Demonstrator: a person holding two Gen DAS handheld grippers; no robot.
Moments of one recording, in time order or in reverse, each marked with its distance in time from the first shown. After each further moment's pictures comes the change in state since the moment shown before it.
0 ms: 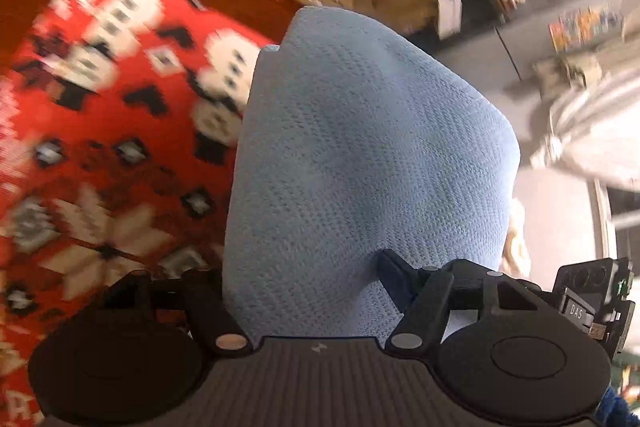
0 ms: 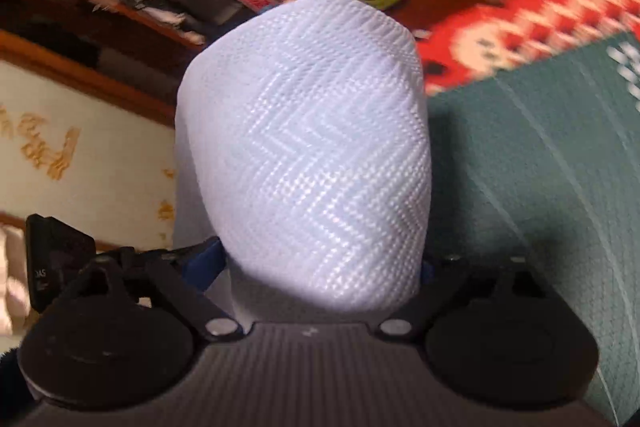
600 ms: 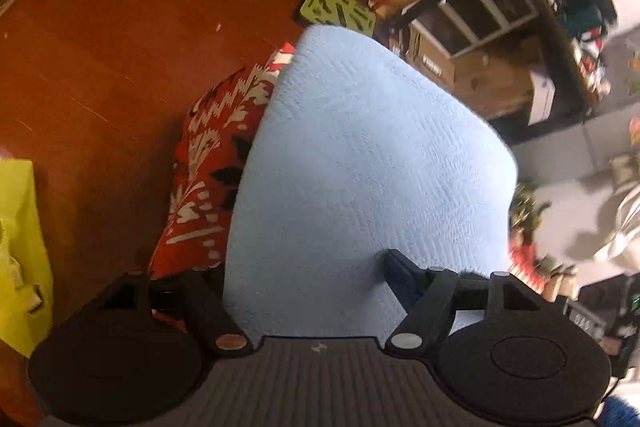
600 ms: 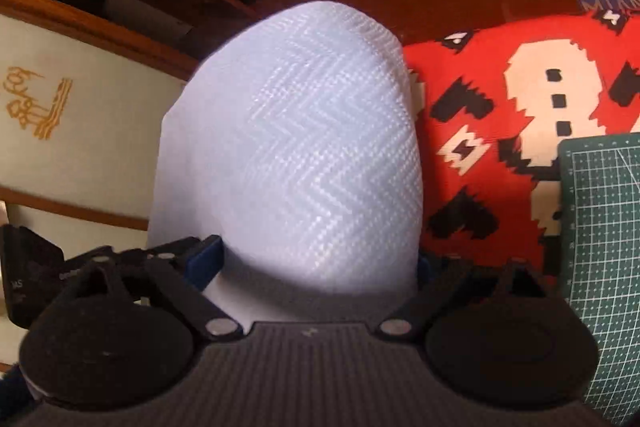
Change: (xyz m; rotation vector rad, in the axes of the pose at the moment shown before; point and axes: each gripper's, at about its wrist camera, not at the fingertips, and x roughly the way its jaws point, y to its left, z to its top) left arm -0.036 0.125 0.069 -0.176 -0.130 0.146; right arm 0.163 0.028 0.043 -0.035 0.164 0.006
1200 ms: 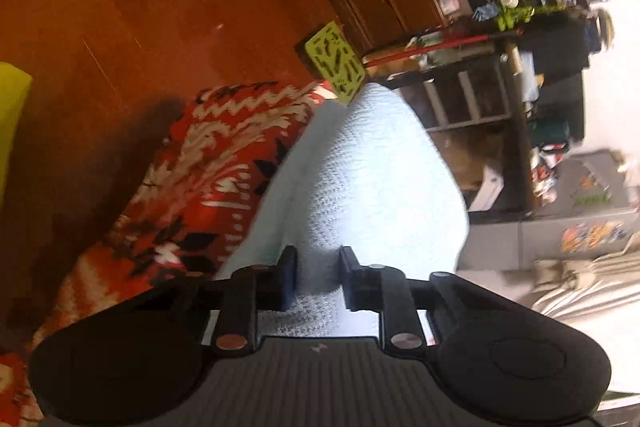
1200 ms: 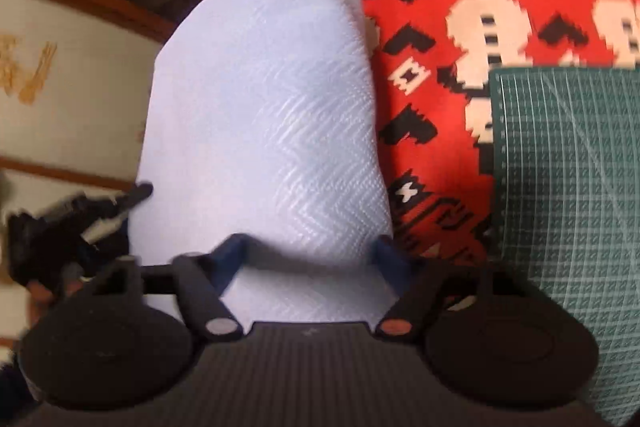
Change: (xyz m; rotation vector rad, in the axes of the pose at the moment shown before) left arm -0.043 0.045 -0.030 -0.285 -0.122 -0.222; right arm -0.035 0.002 -0.045 -0.069 0.068 -0.106
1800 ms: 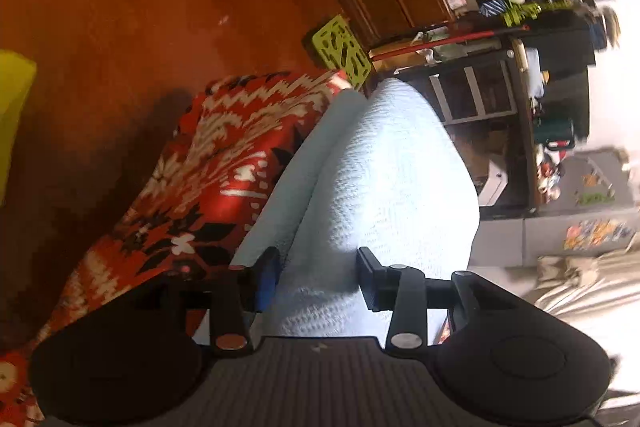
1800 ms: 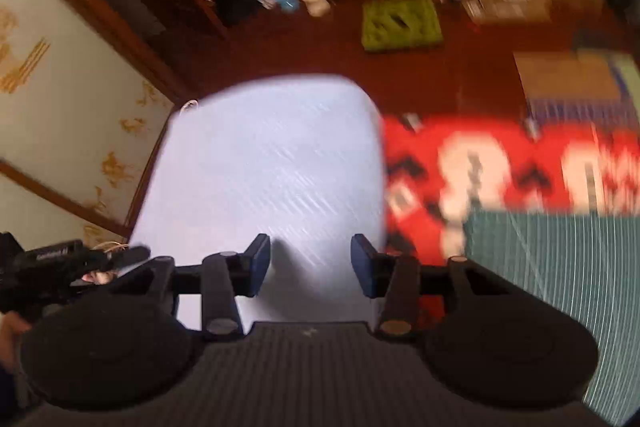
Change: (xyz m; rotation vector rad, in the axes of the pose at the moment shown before) left arm -0.006 0.008 0.001 0.037 0.009 0.048; right arm -0.029 0.083 0.017 -0.251 -0.232 -0.185
